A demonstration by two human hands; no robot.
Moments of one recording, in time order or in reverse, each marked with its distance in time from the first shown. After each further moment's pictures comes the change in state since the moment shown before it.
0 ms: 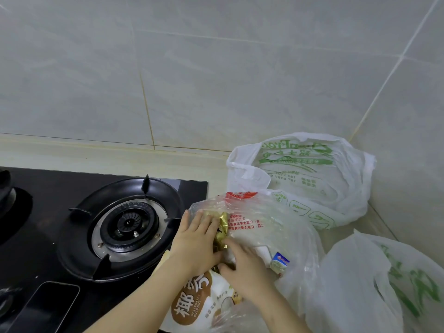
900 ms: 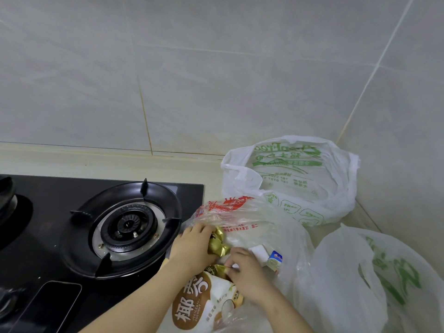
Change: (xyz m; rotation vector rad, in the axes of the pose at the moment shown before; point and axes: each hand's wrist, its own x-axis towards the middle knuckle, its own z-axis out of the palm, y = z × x) left_hand -0.007 0.003 0.008 -0.269 0.012 -0.047; right_hand -0.015 0.009 0.002 0.127 -0.021 -0.001
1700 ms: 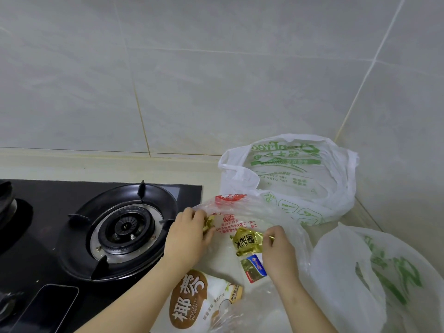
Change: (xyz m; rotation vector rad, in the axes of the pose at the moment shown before) left_hand 0.001 0.007 -0.016 -0.028 0.343 -0.040; right_hand 0.000 0.016 -0.046 0.243 0.523 0.246
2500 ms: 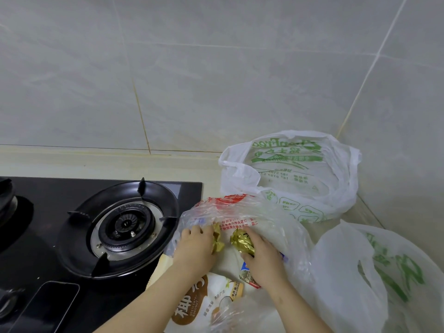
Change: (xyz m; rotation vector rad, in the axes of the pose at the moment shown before) left_hand -0.012 0.014 0.019 0.155 -0.314 -0.078; right_hand -0.002 0.014 0.022 -0.356 -0.276 -0.216
